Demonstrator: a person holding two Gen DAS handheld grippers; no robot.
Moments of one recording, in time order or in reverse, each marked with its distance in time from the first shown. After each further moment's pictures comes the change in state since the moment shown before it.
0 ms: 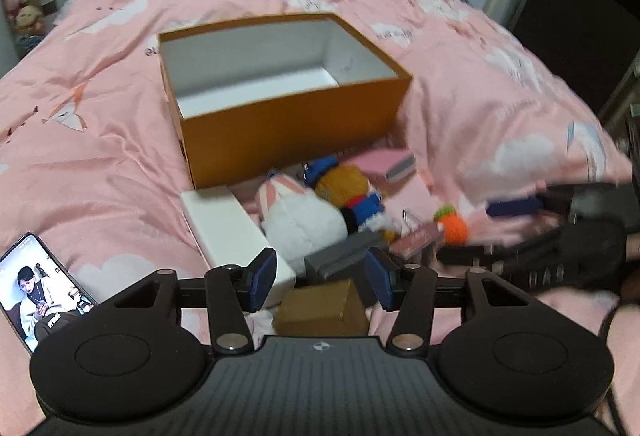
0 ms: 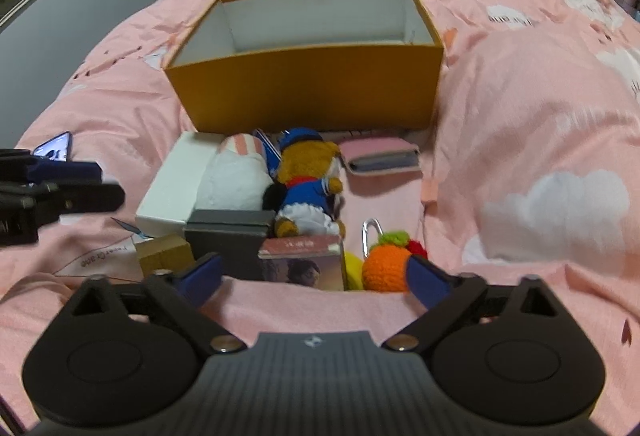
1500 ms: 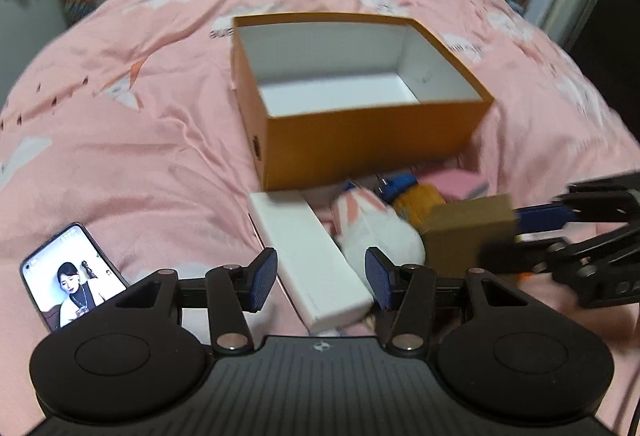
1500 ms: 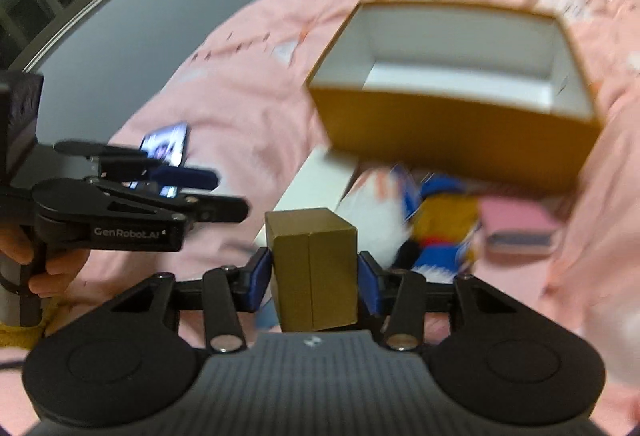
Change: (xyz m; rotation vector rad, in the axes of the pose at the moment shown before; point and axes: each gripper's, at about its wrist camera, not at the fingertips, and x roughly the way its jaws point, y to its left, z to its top) left arm 0.014 0.058 0.023 -0.171 0.016 0.091; right arm 0.009 0.031 0.060 -0.145 -0.002 0.300
